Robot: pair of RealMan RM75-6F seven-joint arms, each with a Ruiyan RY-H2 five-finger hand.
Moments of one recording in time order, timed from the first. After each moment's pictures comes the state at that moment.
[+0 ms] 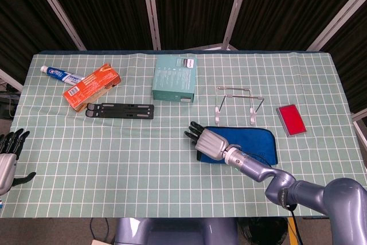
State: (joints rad) left arm -0.10 -1.11 -0.03 -1.60 1.40 1.39 0.14; right arm 0.93 -1.59 0.00 -1.16 -1.67 0.74 -0.38
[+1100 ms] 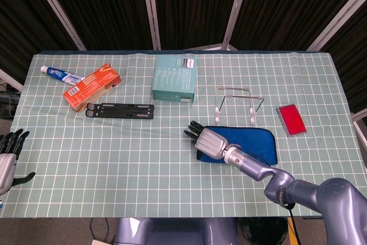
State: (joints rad) left arm -0.10 -1.12 -0.03 -1.59 1.39 1.38 0.14; right arm 0.94 -1.62 -0.04 -1.09 -1.67 0.78 -0.33
